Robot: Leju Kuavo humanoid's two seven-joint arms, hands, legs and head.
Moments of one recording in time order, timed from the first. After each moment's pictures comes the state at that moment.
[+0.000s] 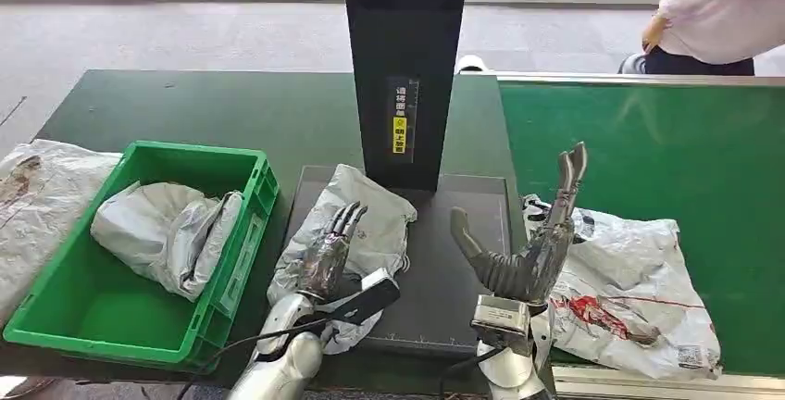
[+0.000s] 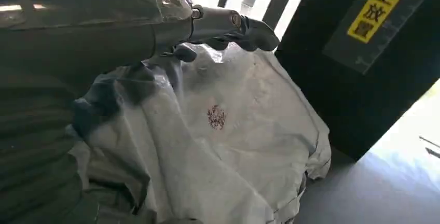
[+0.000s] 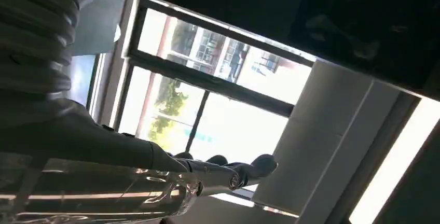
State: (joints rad) left arm -0.23 -0.29 -0.20 -0.92 -1.09 0.43 -0.35; right arm -0.07 0.29 0.36 -1.47 0.47 -0.70 -0.70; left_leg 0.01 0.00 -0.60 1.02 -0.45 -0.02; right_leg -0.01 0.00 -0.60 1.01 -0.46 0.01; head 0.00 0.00
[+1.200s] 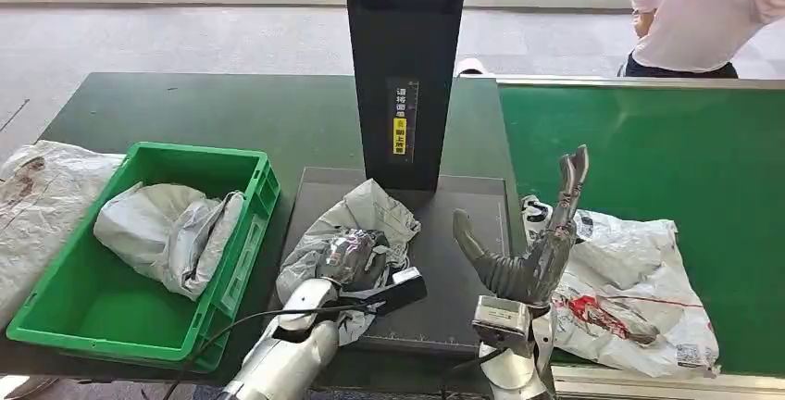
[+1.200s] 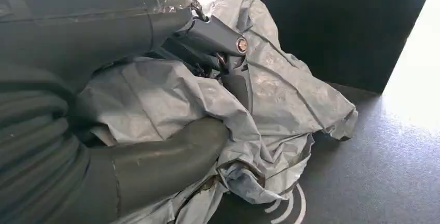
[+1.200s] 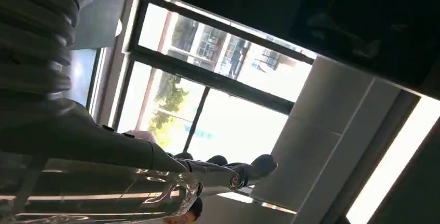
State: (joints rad) left arm -0.36 -0.31 -0.22 -0.72 -1.31 0.30 -0.14; right arm -0.06 0.29 0.35 -1.47 0.48 -0.70 -0.70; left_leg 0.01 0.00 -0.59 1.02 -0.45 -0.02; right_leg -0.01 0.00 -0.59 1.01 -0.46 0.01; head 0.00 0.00
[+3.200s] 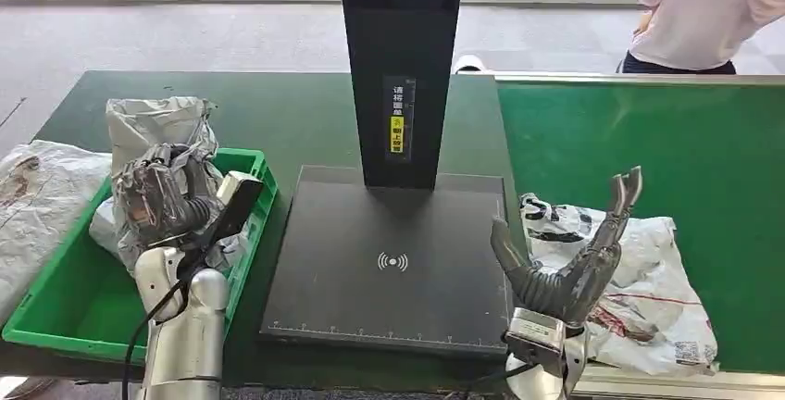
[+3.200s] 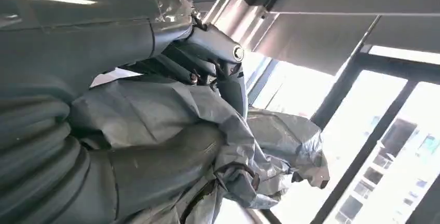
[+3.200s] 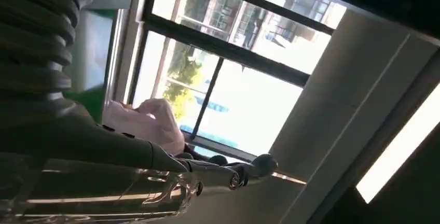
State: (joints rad) left arm -0.32 -0.32 0.34 -1.33 -1.38 0.70 -0.29; right arm 0.02 0.29 0.24 -1.58 0.51 -0.70 -0.70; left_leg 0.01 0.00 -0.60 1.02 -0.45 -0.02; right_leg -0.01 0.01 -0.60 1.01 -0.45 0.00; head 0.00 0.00
